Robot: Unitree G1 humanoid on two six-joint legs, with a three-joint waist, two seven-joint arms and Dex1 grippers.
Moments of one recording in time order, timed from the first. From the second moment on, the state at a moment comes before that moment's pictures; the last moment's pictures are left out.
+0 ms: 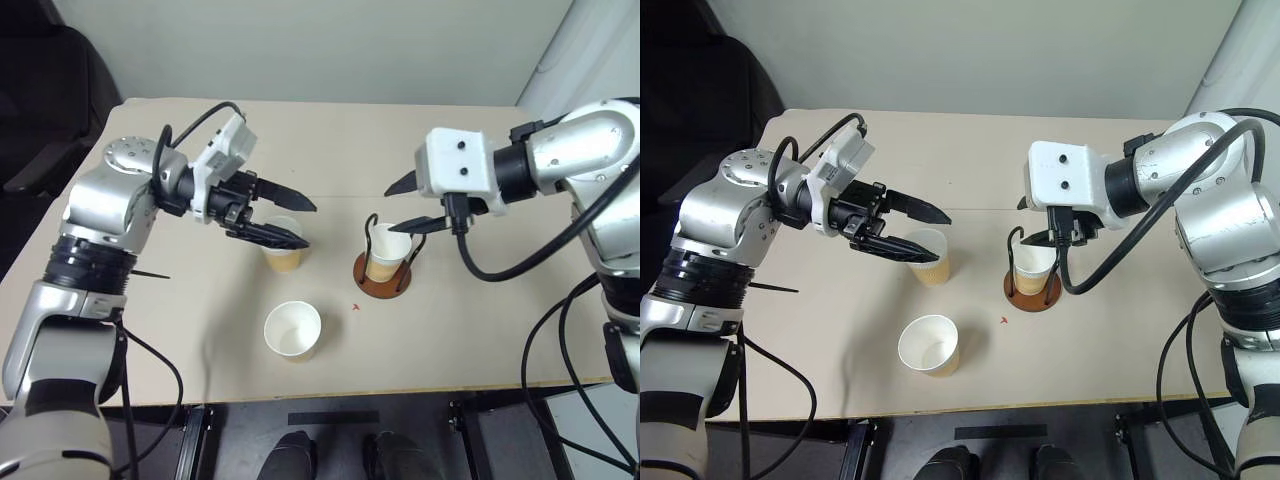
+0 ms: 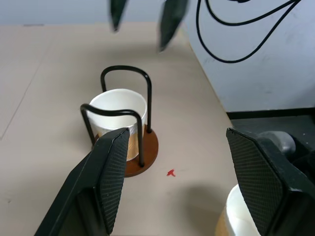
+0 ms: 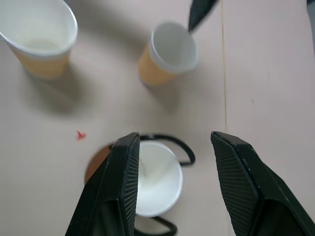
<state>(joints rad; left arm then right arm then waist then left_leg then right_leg) -1.05 0.84 -0.25 0.32 -0.56 0.44 -1.58 -1.09 -0.83 0.28 -0.33 0.12 0.68 1.35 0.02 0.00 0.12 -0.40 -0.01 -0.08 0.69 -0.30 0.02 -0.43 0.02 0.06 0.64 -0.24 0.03</state>
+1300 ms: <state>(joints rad) -0.98 0.95 -0.21 0.41 -0.15 0.04 -1.58 -1.08 -0.88 0.25 -0.41 0.34 0.76 1.36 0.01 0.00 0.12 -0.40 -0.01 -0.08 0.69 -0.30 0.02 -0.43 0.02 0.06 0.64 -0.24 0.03</state>
